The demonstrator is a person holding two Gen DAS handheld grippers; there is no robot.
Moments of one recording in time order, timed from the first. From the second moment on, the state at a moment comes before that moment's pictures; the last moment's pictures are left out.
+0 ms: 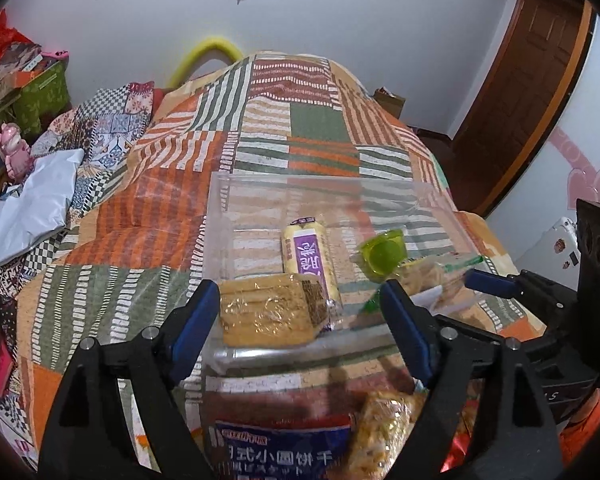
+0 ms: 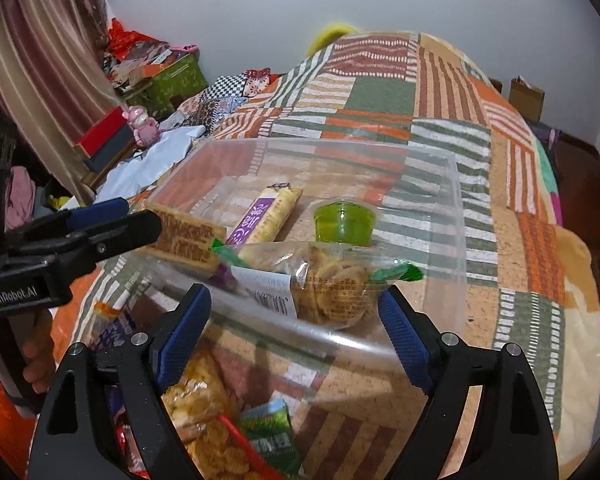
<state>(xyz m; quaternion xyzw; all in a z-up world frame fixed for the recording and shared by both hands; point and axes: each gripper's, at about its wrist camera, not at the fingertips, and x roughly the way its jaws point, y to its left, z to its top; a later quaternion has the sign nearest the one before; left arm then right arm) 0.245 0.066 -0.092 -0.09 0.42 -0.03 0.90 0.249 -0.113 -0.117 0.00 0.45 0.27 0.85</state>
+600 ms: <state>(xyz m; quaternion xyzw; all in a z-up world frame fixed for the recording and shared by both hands) 0.164 0.061 -0.079 -0.05 0.41 -0.02 0.91 0.178 -0.134 -0.079 -0.01 0.39 0.29 0.88</state>
